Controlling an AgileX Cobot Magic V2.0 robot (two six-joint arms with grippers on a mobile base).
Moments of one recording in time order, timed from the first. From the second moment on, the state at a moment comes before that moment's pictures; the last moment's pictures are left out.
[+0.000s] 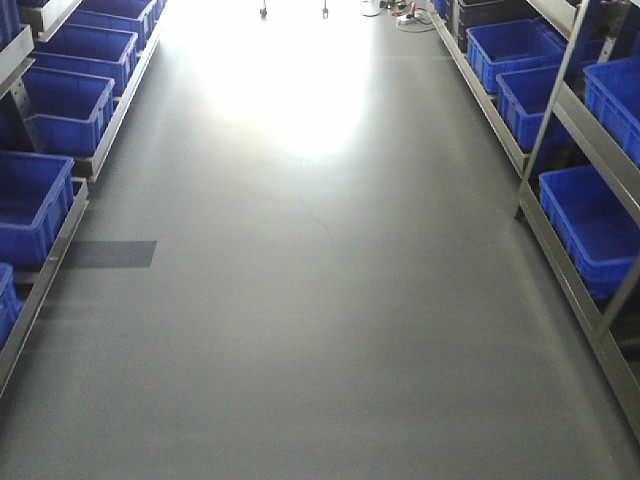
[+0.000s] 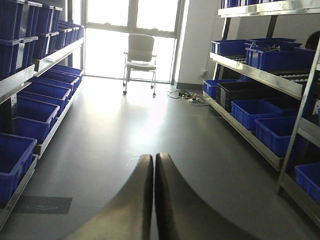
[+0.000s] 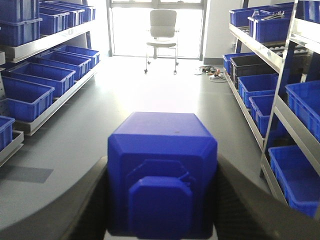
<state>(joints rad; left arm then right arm) -0.05 -0.02 0.03 0.03 0.07 -0.18 0.12 0.06 -0.29 -0.06 0.41 0.02</state>
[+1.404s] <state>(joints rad) -0.05 -0.02 0.03 0.03 0.07 -0.18 0.12 0.06 -0.29 -0.06 0.41 0.02</state>
